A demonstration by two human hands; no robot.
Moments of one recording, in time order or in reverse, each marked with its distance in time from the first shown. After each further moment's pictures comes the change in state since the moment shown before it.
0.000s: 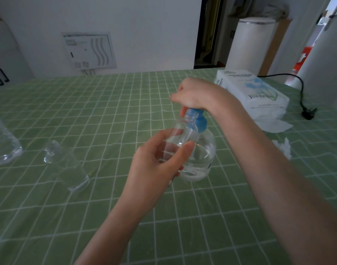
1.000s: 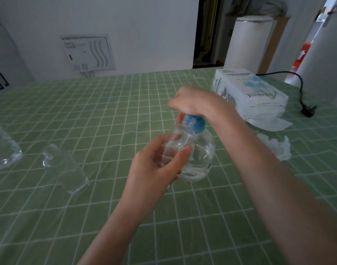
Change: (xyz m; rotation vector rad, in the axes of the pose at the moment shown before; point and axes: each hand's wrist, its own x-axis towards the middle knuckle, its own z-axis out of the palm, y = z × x) left_hand -0.002 -0.003 0.001 0.027 -0.006 -0.019; right_hand 0.002 0.005 0.010 -0.007 -0.065 -0.001
